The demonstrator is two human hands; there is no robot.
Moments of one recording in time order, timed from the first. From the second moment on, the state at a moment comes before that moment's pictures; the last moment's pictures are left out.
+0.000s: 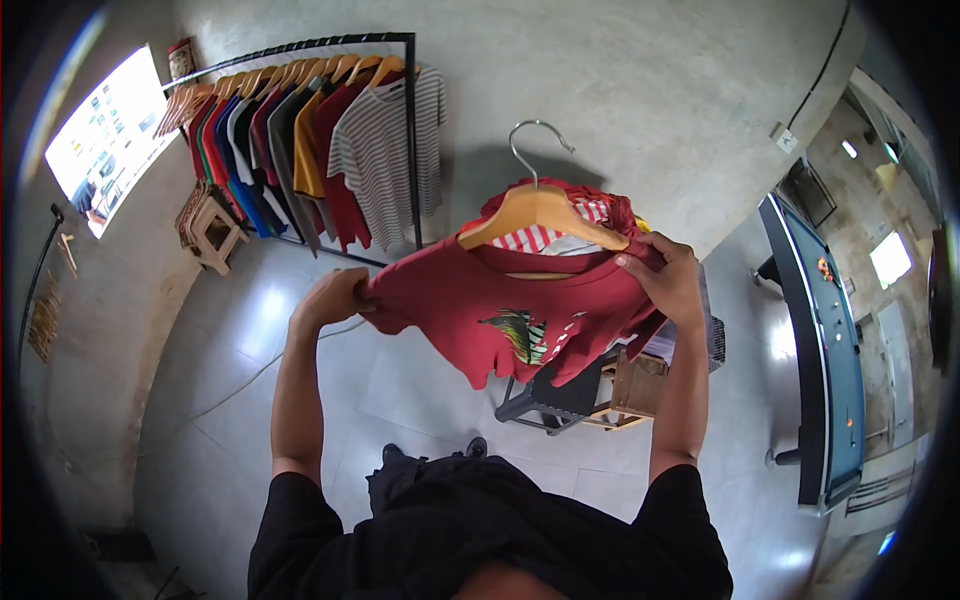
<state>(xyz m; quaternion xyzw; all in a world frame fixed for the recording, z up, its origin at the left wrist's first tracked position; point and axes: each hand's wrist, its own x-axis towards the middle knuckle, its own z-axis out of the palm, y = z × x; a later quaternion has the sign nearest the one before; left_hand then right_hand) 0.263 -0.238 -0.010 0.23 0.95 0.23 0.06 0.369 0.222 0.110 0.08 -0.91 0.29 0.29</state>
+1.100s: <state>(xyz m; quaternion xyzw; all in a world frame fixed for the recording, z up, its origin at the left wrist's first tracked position) 0.217 -0.669 0.083 0.11 0.88 0.44 -0.17 0.097 -0.357 0.106 0.35 -0.85 0.38 0.09</state>
